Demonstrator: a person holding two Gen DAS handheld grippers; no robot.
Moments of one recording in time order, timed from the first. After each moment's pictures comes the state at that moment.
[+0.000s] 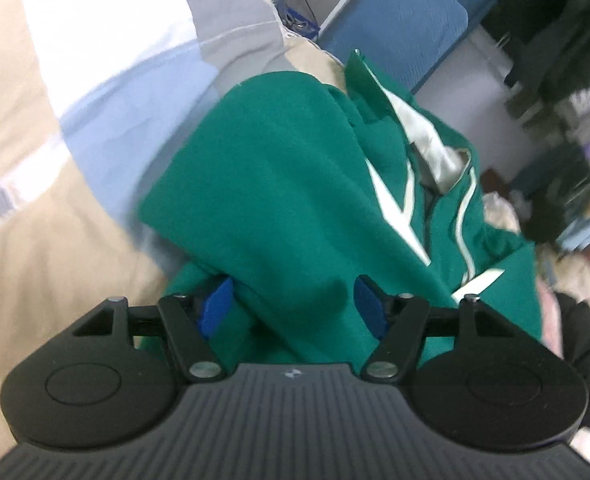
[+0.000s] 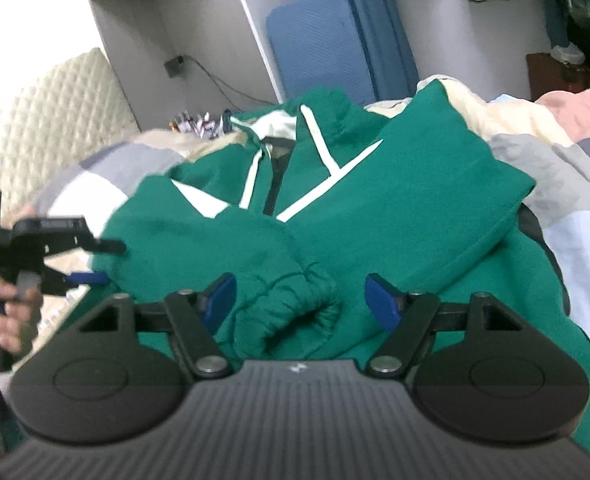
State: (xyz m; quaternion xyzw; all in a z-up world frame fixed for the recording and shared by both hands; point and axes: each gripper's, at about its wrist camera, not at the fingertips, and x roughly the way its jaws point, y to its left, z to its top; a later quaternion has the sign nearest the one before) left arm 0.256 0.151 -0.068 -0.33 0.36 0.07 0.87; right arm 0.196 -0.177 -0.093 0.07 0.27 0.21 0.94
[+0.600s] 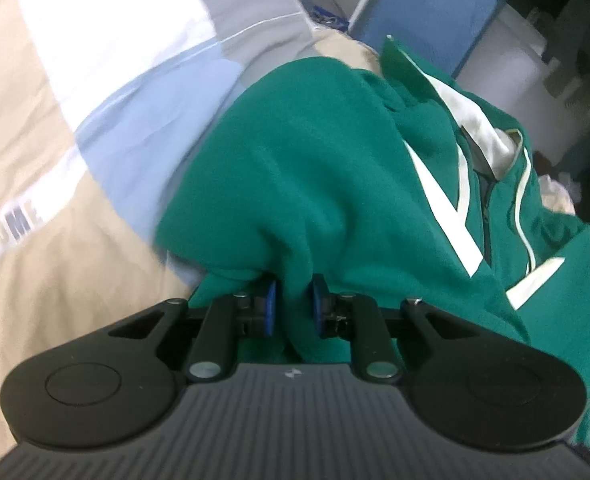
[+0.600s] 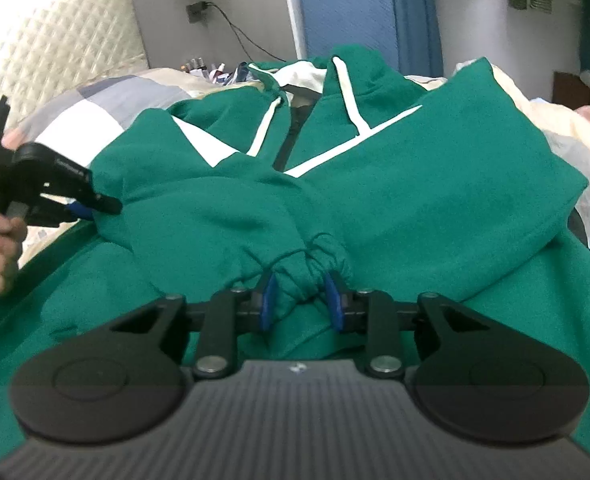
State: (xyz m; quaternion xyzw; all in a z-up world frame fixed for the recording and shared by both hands) left arm 0.280 0.134 -0.085 -0.24 0.39 0.14 0.88; right arm 0.217 -0.138 -0.123 -0.01 0.29 0.23 0.93
